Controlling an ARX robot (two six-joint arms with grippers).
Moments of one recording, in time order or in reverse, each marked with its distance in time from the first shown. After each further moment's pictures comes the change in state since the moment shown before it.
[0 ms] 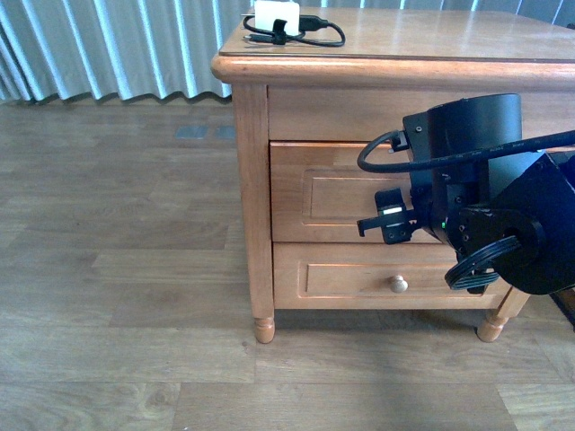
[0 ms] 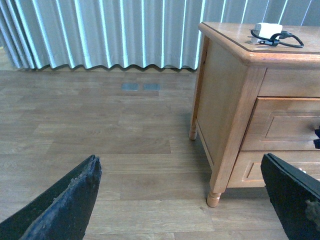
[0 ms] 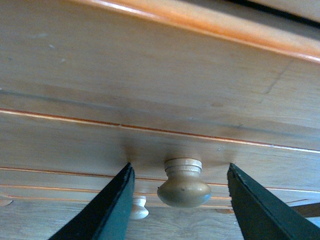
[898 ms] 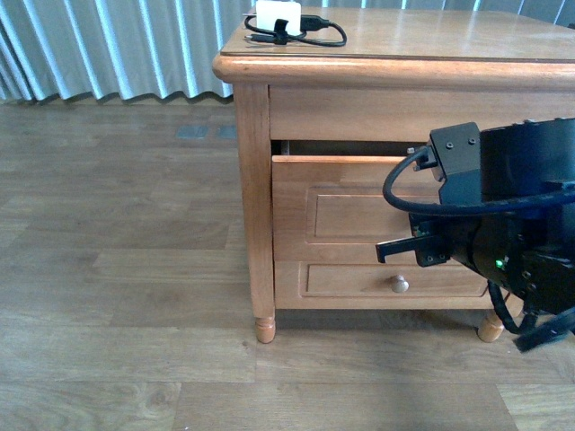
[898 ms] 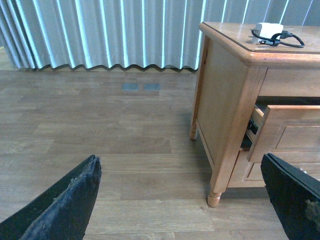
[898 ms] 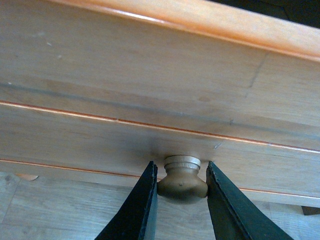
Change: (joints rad) left arm 0.000 0.000 0.000 0.000 0.000 0.000; right arm -0.037 -0.111 -0.246 0.149 -0.104 0.002
